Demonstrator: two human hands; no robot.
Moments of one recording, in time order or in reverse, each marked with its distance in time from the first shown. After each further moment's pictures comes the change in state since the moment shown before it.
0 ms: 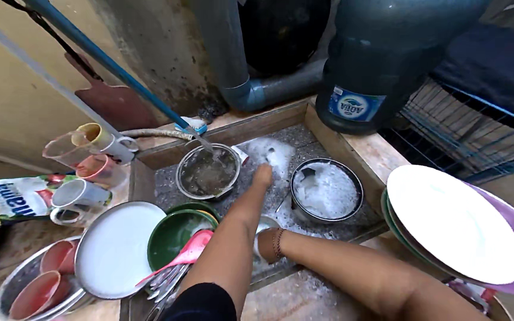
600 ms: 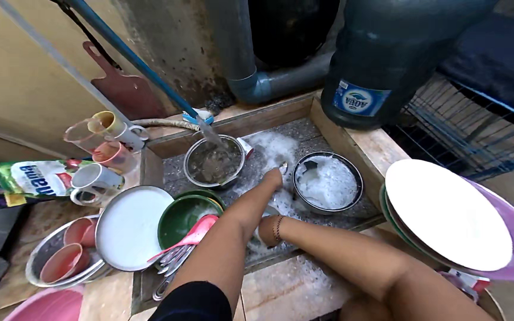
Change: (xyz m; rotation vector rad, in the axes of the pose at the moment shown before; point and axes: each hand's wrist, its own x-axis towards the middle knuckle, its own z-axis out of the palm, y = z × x) left_hand -0.053 0.040 -0.005 -0.017 -0.251 -0.106; right_hand -0.009 -0.007 -0.008 -0.026 -0.009 0.018
